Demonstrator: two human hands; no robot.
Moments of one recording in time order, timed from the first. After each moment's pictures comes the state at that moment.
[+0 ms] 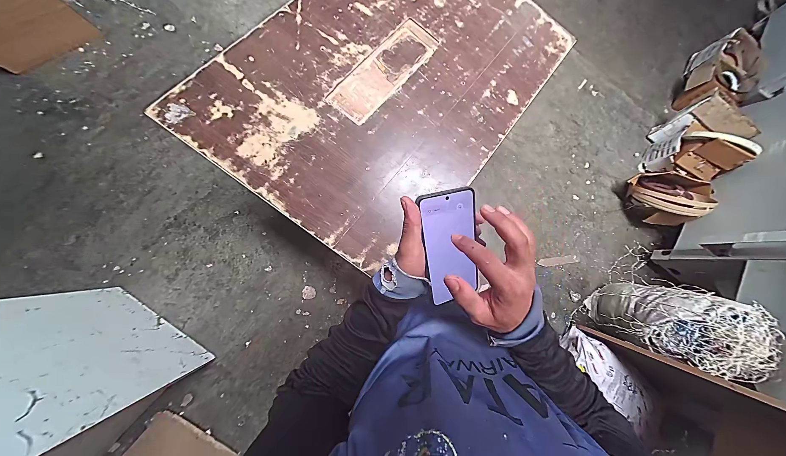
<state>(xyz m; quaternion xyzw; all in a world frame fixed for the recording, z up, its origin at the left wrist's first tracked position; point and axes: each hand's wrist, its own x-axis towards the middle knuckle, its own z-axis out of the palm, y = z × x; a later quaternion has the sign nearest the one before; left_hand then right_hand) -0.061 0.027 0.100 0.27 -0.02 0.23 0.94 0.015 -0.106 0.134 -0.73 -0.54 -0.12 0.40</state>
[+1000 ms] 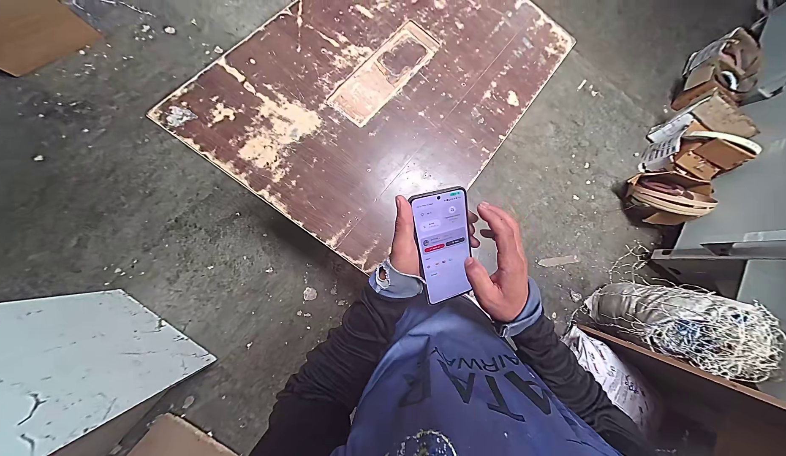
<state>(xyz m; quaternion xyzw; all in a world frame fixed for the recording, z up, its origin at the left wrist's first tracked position) -0.060 0.042 0.088 0.24 -0.04 0.18 0.95 0.027 -0.106 0.114 -0.72 -0.48 0.05 0.50</state>
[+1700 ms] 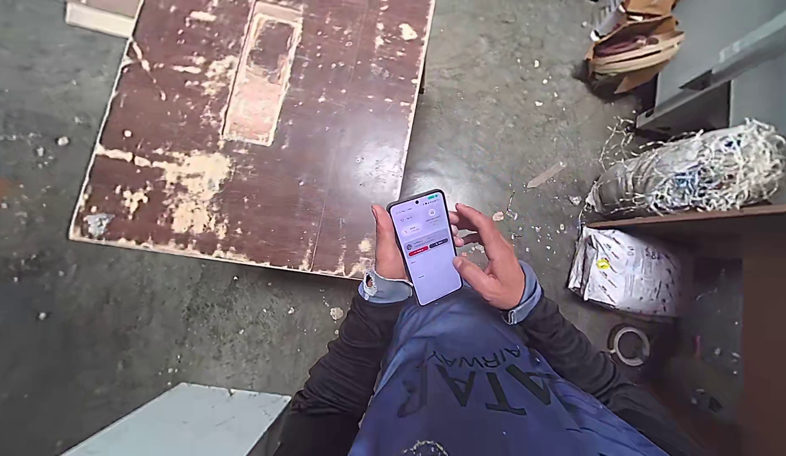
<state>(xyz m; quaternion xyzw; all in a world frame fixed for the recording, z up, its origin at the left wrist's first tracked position) -0.055 -0.022 0.083 0.28 -0.05 -0.01 0.96 -0.014 -0.211 0.106 -0.75 -0.33 0.11 0.57</state>
